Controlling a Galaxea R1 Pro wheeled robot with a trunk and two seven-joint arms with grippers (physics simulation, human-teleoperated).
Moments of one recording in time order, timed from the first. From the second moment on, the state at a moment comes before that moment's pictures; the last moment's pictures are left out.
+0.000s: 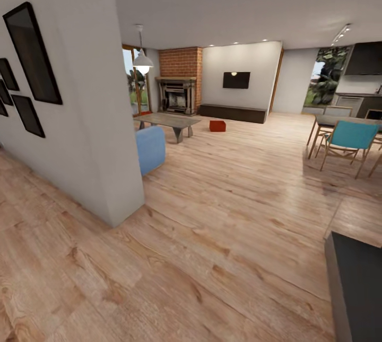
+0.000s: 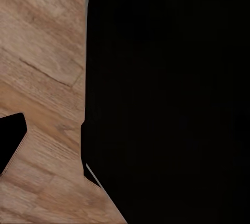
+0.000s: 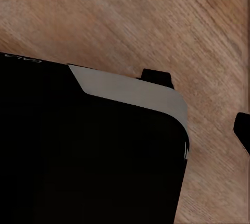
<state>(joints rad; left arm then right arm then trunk) 0.00 0.02 0.01 -0.03 0.08 0.00 -0.01 -0.16 0.03 0.49 0.03 -0.33 -0.11 0.03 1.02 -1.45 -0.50</state>
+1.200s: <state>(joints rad) 0.00 0.02 0.01 -0.03 0.08 0.00 -0.01 -0.16 0.03 0.49 0.03 -0.33 -0.11 0.03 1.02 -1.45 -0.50</state>
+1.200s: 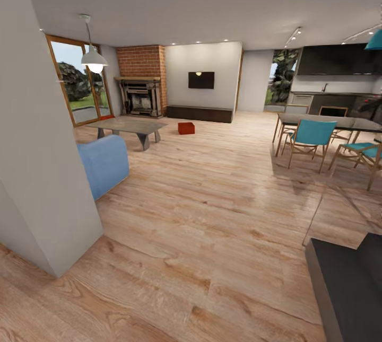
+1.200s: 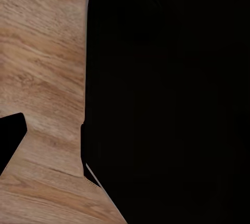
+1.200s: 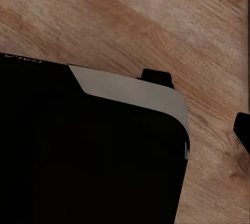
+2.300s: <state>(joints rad) 0.00 0.02 0.01 -0.03 0.08 0.00 -0.01 -0.16 0.03 0.49 0.03 -0.34 -0.11 0.03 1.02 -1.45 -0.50</state>
